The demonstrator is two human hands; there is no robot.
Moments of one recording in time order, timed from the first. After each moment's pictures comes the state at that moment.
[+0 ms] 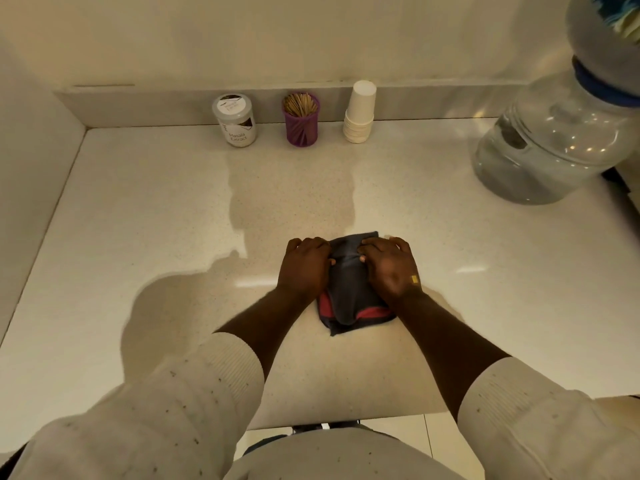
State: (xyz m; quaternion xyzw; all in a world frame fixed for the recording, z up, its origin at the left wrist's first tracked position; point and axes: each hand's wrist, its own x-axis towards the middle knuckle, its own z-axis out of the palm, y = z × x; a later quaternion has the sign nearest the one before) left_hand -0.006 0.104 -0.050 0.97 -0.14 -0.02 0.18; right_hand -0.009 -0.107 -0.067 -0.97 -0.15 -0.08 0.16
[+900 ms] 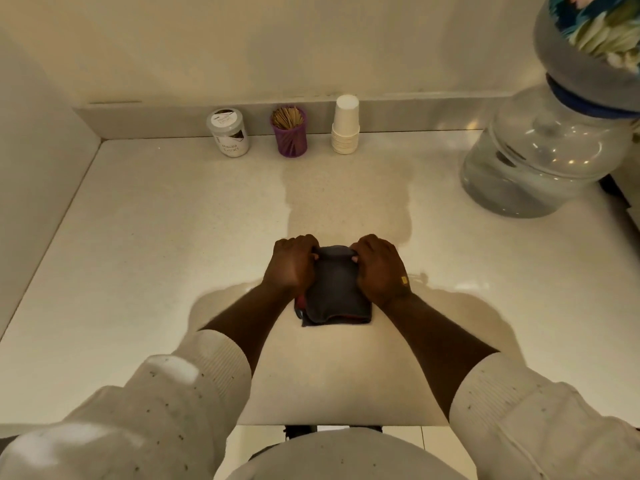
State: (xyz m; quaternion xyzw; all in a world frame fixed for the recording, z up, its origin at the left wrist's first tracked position) left_hand 0.000 0.064 -0.019 0.97 -0.08 -0.02 0.21; right_hand 0.005 -0.144 -0.052 -0.96 -0.16 -0.04 0.24
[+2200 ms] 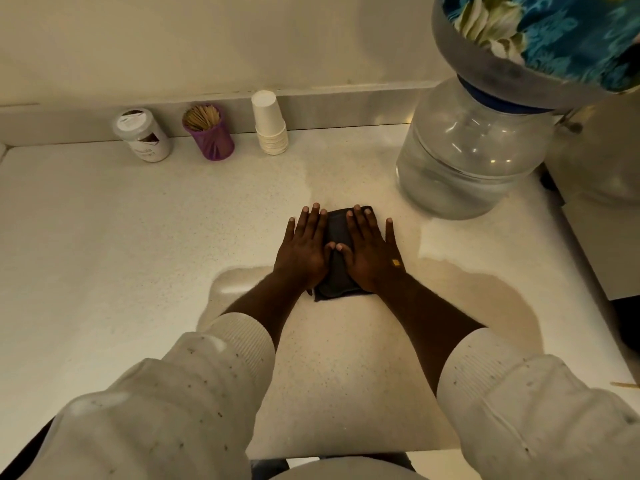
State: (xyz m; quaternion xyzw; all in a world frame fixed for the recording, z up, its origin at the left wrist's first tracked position) left_hand 0.069 -0.115 -0.063 0.98 -0.13 -0.06 0.12; right_hand 0.073 -0.292 -0.077 -0.99 -0.12 0.07 0.06
